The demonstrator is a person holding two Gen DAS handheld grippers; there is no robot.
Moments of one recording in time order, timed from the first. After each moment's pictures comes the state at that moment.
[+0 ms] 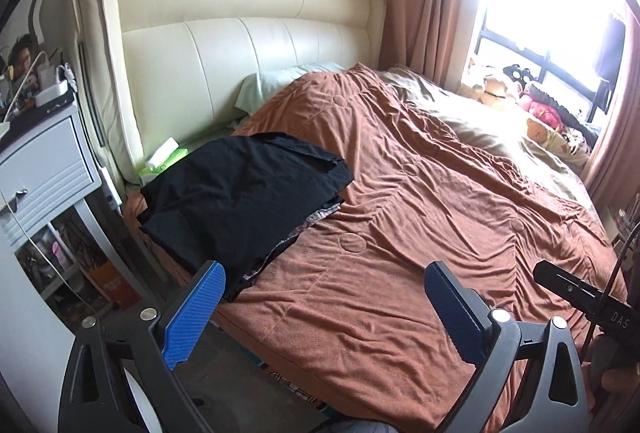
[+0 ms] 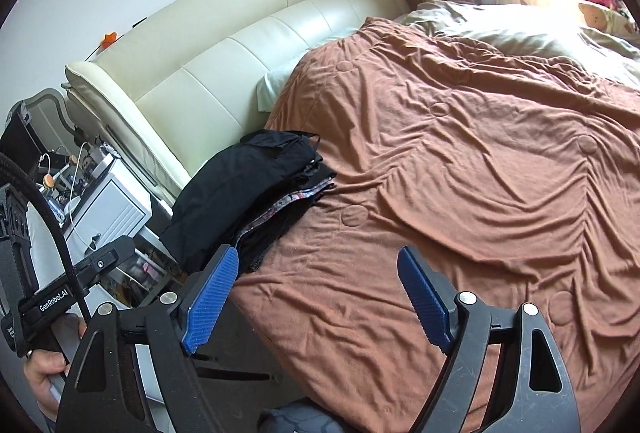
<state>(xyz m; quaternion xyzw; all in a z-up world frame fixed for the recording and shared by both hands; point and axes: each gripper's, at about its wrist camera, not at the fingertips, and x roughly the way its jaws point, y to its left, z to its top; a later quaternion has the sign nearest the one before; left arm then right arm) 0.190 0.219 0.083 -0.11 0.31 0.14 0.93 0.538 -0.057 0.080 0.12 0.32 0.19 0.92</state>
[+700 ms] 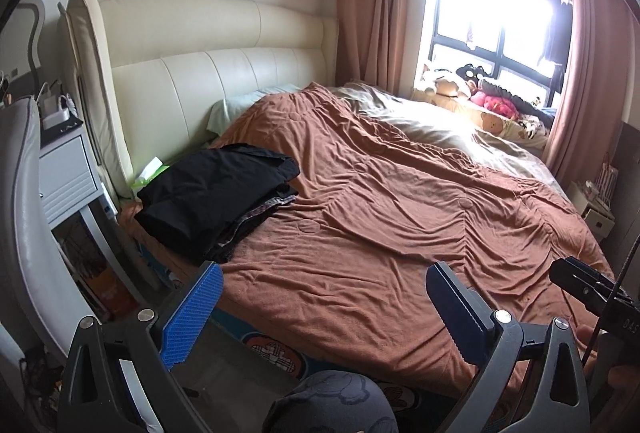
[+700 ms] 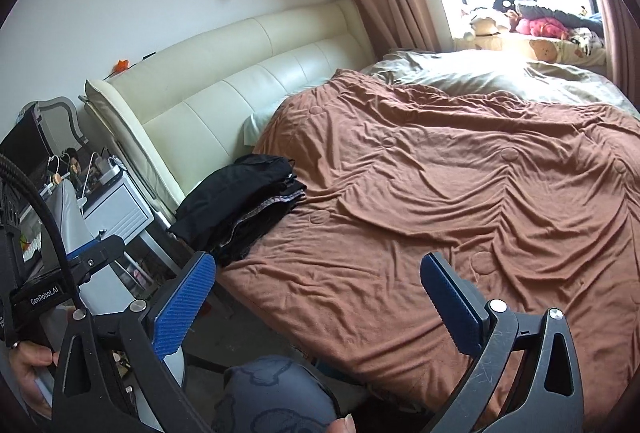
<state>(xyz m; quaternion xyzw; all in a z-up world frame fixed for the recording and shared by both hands) 0.076 0.136 0.100 -0.07 0.28 0.08 0.96 0.340 -0.095 0.092 0.10 0.24 0.12 0.96</state>
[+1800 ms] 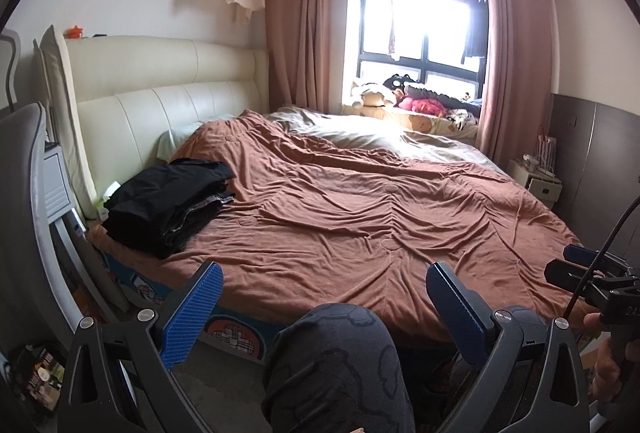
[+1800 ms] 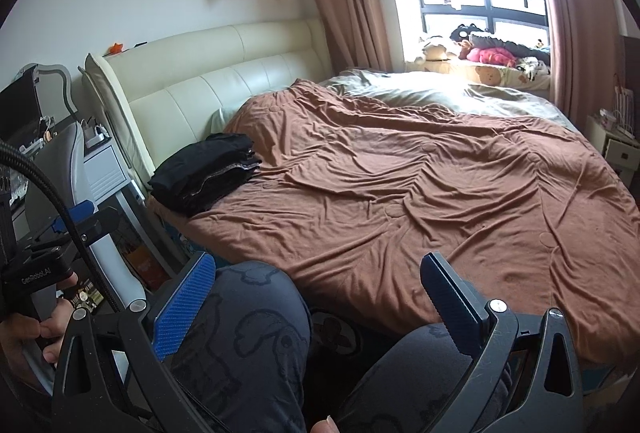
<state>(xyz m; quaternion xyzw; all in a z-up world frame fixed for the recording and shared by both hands) -0.052 0.058 0.067 -0.02 0.21 -0.03 0.98 0.154 -0.097 0.067 0.05 0.22 0.05 0.97</state>
